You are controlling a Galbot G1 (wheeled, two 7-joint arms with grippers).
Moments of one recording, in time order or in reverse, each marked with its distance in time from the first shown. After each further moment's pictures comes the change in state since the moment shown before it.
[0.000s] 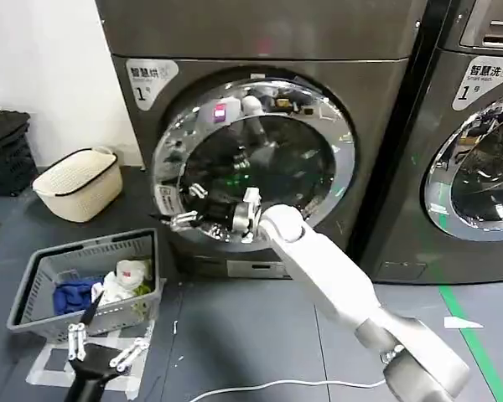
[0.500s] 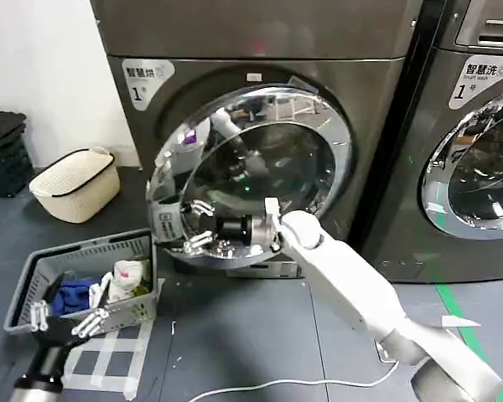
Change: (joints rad) left arm -0.189 0.106 -0.105 0.079 -0.090 0.165 -0.002; right arm -0.047 -0.125 0.003 0.129 0.094 0.018 -0.211
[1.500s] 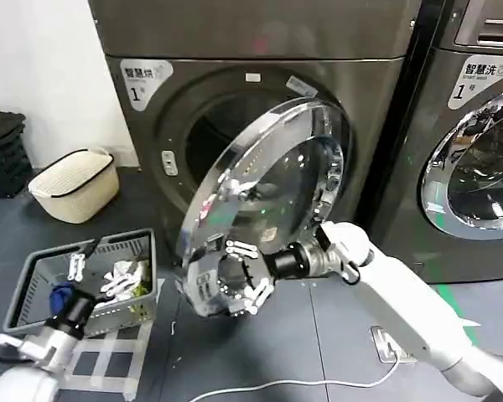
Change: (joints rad) left arm -0.237 0.271 0.186 0.156 -0.046 0.018 0.045; right arm -0.154 -0.236 0.144 0.224 0.074 0.019 -0.297
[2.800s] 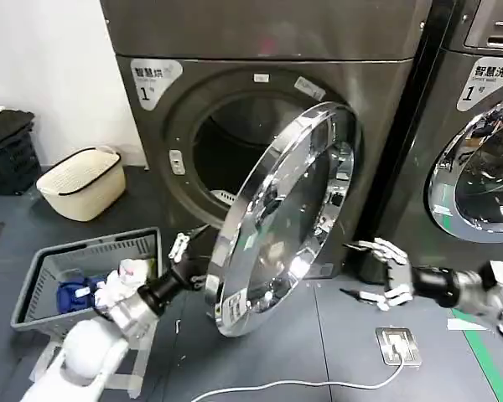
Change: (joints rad) left arm -0.332 0.117 0.502 0.095 -0.063 -0.073 0.086; right arm -0.966 -0.189 1.088 0.200 0.041 0.075 0.118
